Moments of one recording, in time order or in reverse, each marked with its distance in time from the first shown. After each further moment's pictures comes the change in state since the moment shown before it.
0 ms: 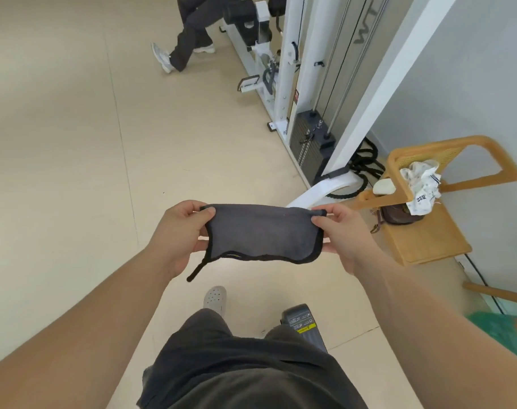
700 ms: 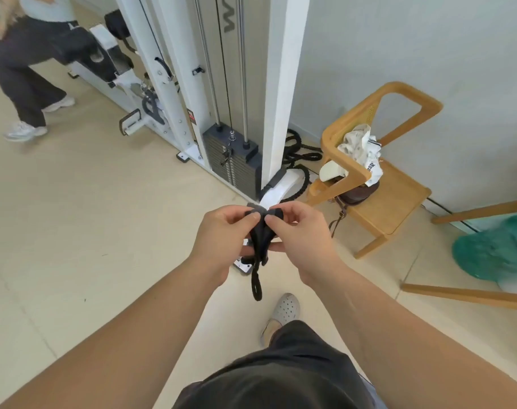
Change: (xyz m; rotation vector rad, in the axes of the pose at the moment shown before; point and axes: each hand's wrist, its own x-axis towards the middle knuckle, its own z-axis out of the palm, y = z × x) left_hand 0.244 0.008 0.215 0.212 -0.524 0.142; right_hand 0.195 0.014 0.020 0.226 0.430 -0.151
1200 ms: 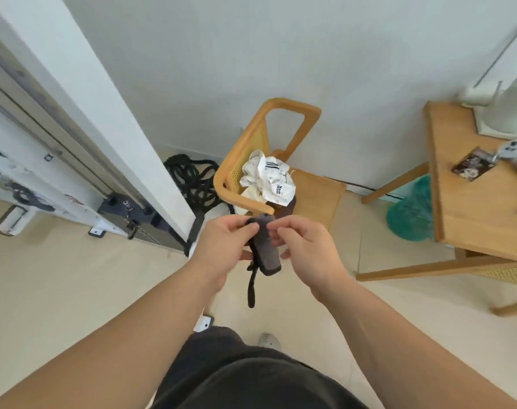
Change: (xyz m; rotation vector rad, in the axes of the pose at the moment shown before) left_hand 0.127 0.069 0.271 0.285 -0.426 0.014; right_hand 0.114 -0.020 -0.245 0.015 0.270 -0.010
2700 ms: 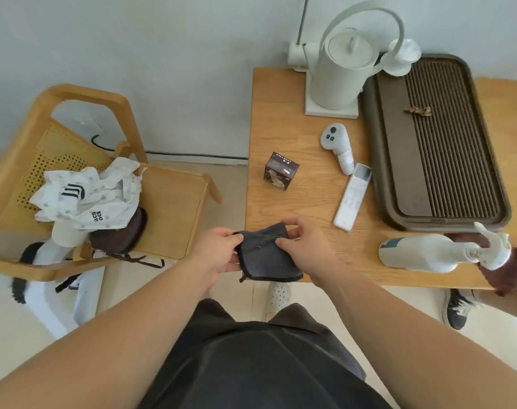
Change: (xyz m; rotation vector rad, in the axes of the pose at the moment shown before) left_hand 0.210 0.004 0.531 0.226 -0.143 -0.520; right_hand 0.180 0.204 -0.527 -0.054 0.131 0.469
